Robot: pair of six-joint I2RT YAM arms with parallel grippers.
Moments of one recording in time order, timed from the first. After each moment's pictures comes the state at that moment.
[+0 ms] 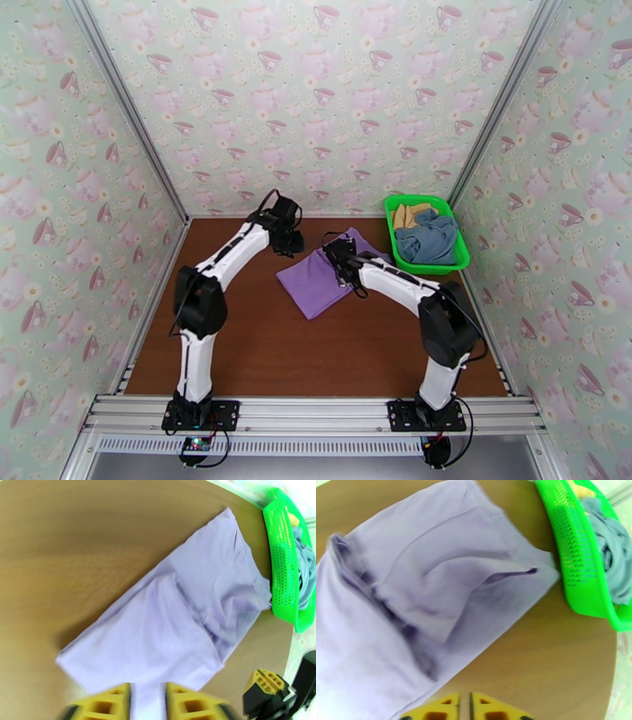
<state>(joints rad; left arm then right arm) -0.47 2.04 1.86 -0.89 0.10 -0.57 0.63 1.82 1.33 -0.67 0.42 0.45</state>
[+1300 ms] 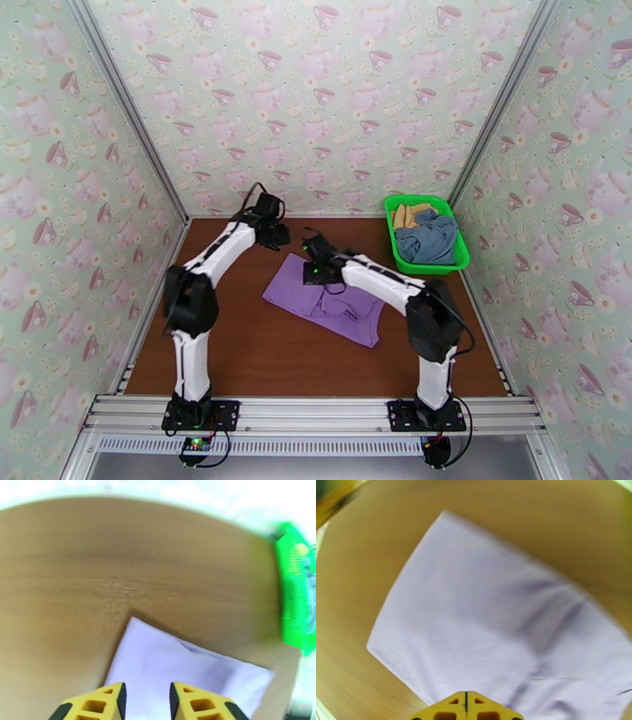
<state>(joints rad) -0.36 1.89 1.76 -0.76 0.04 -0.49 0.65 1.89 1.56 -0.65 0.01 0.52</state>
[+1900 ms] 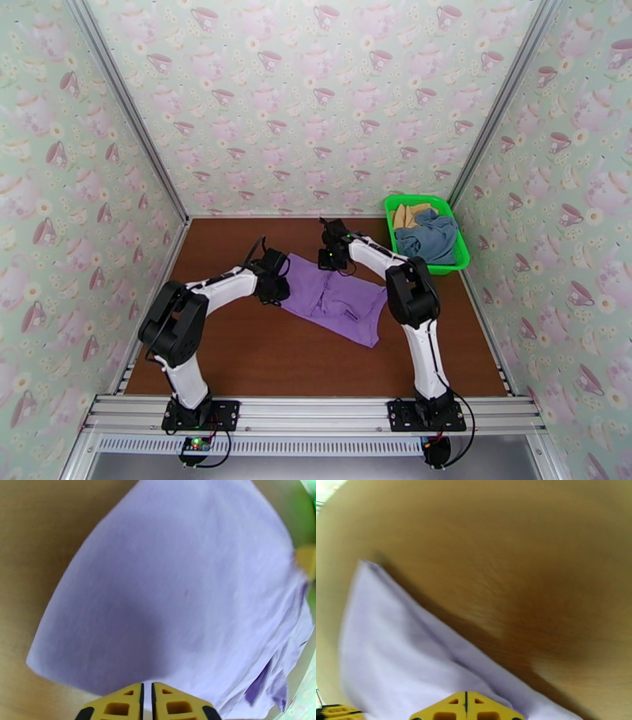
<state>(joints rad) -0.48 1.82 1.15 -0.51 0.06 -0.73 0.48 2.25 1.74 -0.66 -0.21 0.38</state>
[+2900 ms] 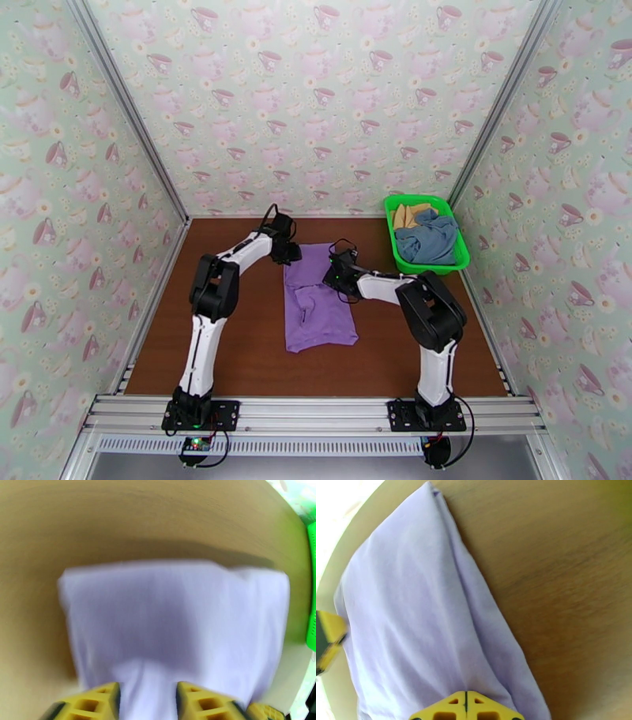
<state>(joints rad) -0.38 2.21 1.83 -0.70 0.13 -0.50 0.56 1.90 1.14 -0.13 0.11 0.82</state>
